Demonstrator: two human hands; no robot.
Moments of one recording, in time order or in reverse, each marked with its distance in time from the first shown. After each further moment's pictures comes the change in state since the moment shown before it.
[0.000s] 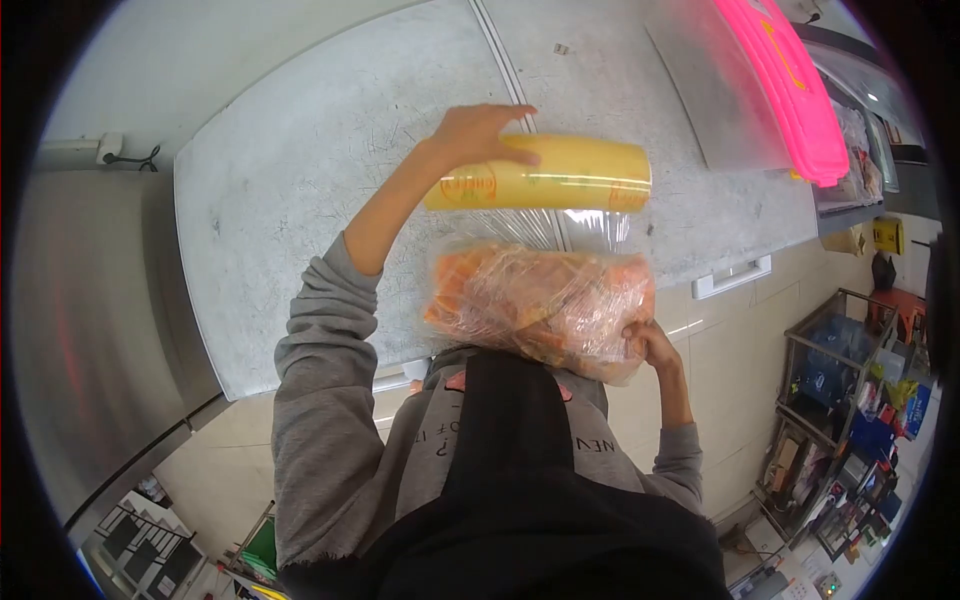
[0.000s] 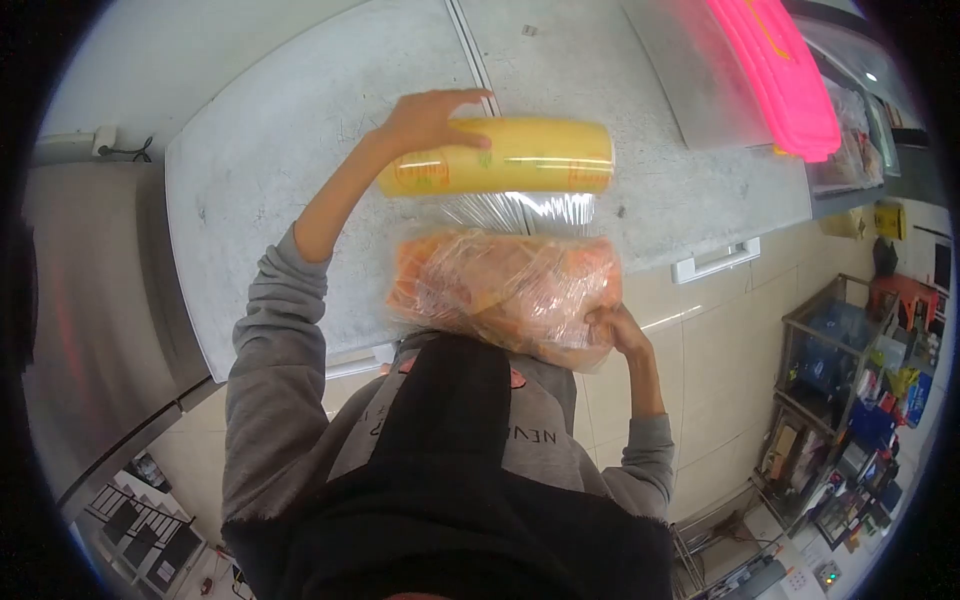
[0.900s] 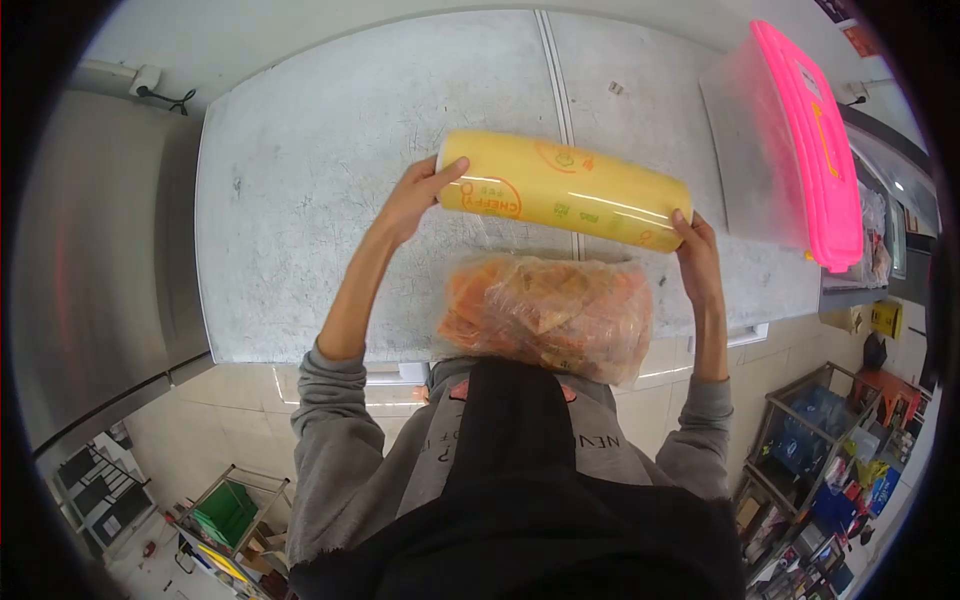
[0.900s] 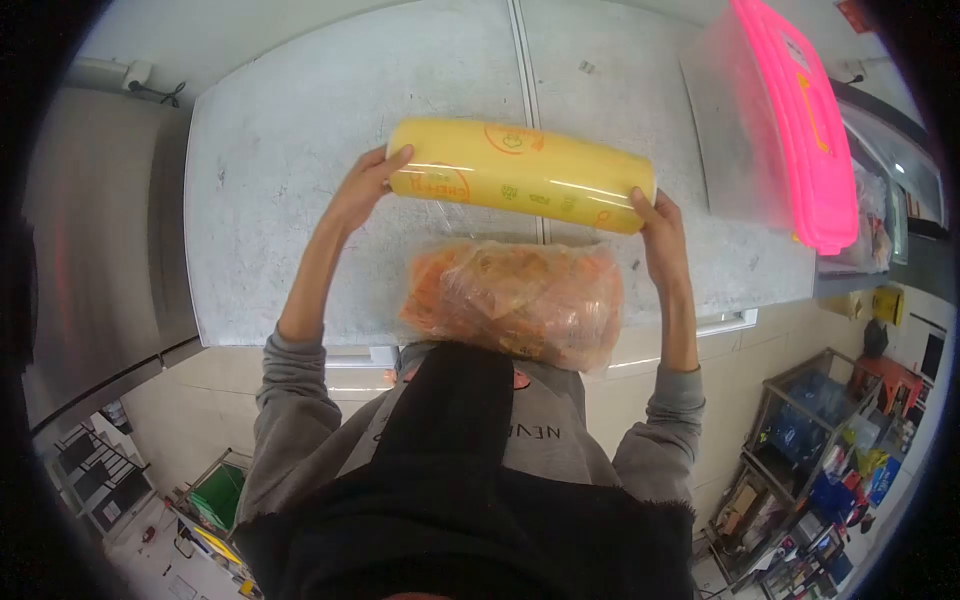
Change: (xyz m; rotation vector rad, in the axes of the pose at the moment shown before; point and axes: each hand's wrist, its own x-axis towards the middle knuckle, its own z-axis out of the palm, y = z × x) left_hand -0.122 -0.009 -0.018 -1.202 0.333 -0.674; right_hand 0.064 -0.202 0.067 -0.321 0.139 -0.548
